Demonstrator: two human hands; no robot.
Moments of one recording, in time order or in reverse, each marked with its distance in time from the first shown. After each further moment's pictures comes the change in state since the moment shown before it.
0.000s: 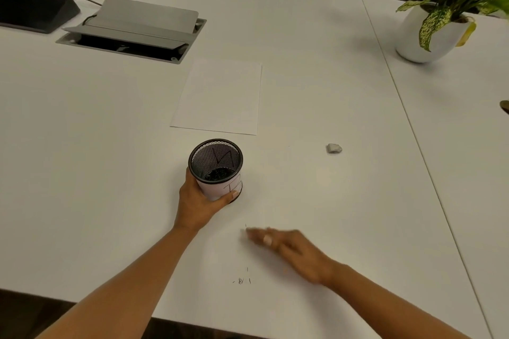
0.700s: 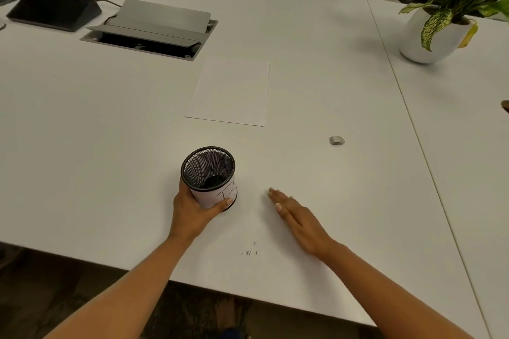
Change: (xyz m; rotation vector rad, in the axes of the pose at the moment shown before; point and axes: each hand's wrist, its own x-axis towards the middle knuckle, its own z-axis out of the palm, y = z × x) left_hand -0.051 -0.005 -0.035 0.001 0.040 -0.073; right_hand -0.001 -0.003 0.006 -0.220 0.220 0.107
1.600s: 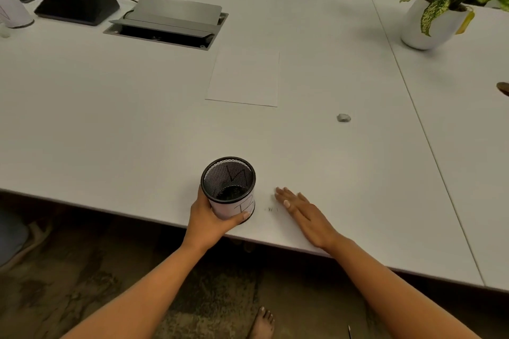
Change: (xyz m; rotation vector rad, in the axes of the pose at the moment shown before) left_hand -0.089 0.005 -0.052 -0.064 -0.175 -0.053; right_hand -0.052 -0.019 0.050 0.060 -0.003 0.053
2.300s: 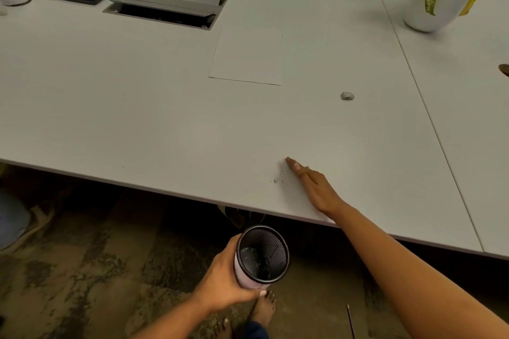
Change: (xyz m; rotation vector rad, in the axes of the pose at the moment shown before) left_hand -0.122 -0.058 0.006 0.082 -0.464 0.038; right_hand -0.002 -0.001 0.006 0.153 0.141 0.052
